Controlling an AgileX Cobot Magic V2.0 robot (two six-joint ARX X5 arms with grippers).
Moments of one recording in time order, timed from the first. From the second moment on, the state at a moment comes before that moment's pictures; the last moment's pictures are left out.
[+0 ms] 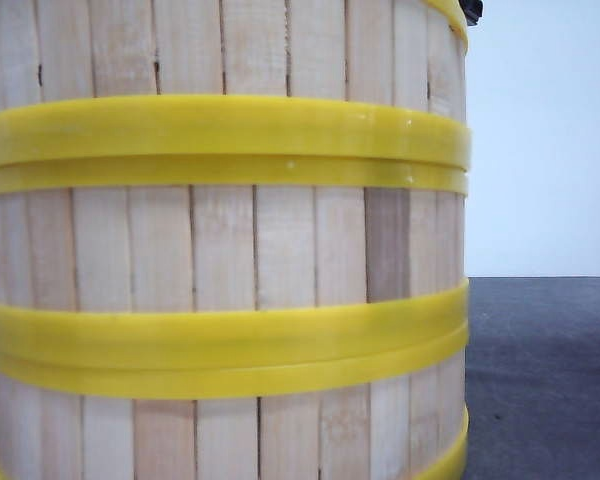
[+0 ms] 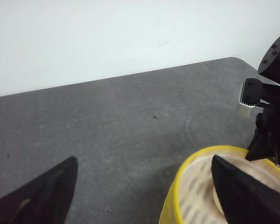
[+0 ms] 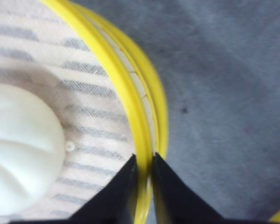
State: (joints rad) left arm -0.56 0.77 1.56 -1.12 -0.13 -0.10; right arm 0.73 1.68 1.75 -1.35 -0.10 0.08
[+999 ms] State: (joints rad) left arm -0.56 0.77 1.56 -1.11 -0.13 -0.10; right arm 0.68 1.69 1.75 -1.35 -0.14 0.05
